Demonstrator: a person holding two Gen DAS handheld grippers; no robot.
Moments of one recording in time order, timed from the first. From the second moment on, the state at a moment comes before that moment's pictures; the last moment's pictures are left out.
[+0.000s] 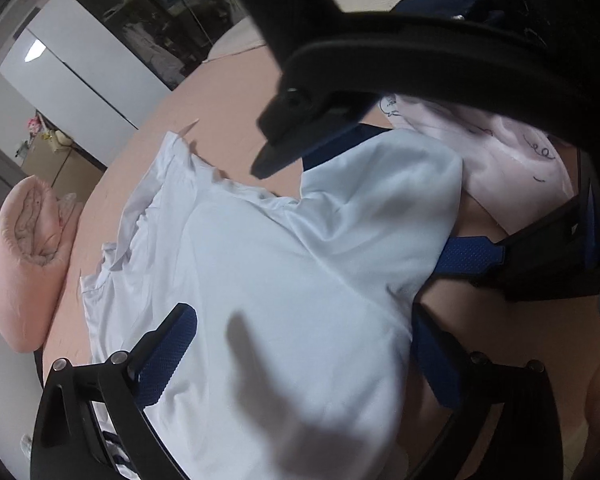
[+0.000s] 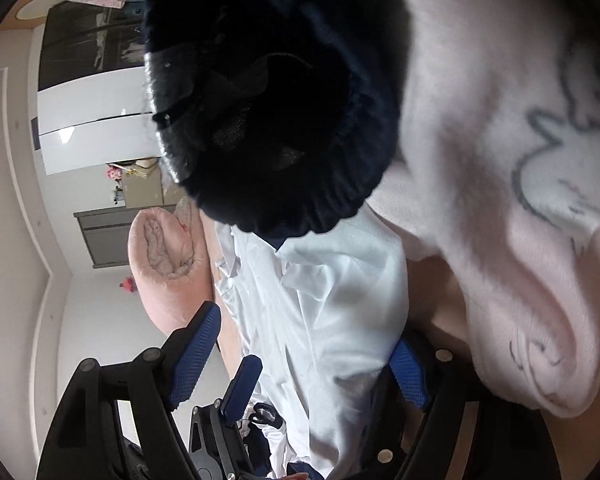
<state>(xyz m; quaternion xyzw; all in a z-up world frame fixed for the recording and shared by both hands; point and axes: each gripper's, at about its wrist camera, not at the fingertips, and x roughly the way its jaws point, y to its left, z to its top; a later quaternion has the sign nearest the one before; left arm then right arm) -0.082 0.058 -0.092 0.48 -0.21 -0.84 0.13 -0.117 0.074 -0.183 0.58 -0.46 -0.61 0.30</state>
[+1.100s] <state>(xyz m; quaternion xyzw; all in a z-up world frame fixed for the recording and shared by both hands) -0.041 0.044 -0.088 0.43 -0.01 -0.90 0.06 -0.112 0.036 -0.199 0.59 -0.41 -0.60 0.35</state>
